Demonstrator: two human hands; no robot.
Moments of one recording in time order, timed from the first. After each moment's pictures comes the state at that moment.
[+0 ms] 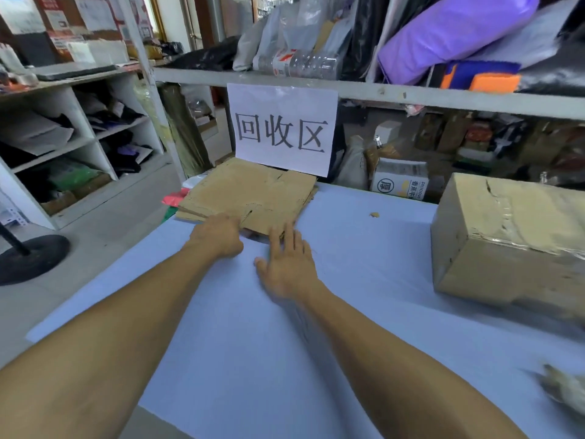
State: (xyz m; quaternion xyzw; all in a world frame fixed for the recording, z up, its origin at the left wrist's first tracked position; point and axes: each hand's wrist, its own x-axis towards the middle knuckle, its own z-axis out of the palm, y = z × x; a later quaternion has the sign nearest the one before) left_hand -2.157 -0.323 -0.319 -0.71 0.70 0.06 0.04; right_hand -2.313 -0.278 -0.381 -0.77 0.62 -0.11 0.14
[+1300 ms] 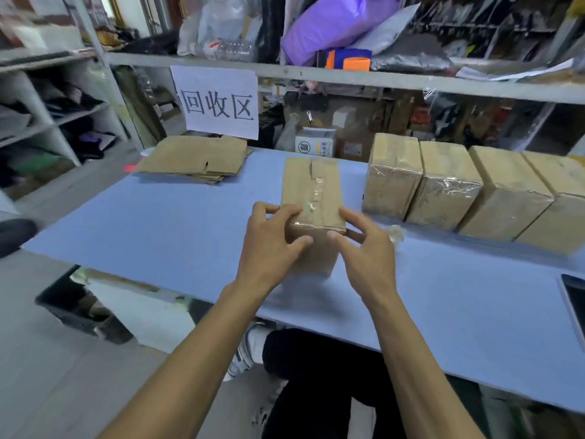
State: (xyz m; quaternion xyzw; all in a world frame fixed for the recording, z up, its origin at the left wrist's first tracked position) left_hand -2.379 0.010 -0.283 -0.53 0.72 0.22 -0.38; right_hand -2.538 0.050 -0.285 -0.49 0.57 -0.58 0.30
